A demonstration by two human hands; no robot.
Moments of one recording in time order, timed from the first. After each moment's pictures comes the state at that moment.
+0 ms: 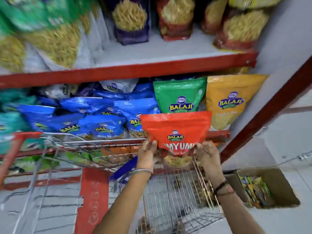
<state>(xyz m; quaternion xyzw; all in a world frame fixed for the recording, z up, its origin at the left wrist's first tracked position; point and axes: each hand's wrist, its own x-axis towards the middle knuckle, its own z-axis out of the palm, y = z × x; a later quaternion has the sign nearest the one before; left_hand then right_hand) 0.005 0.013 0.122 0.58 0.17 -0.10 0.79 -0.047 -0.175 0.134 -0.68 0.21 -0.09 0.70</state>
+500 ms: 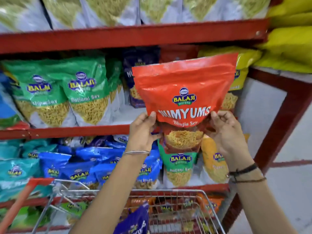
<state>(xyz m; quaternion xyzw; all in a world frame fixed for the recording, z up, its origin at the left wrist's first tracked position) 0.057 0.007 0.378 0.53 -0.09 -0.02 0.84 0.023 -0.195 0.376 -0.55 0.01 -0.22 0.81</state>
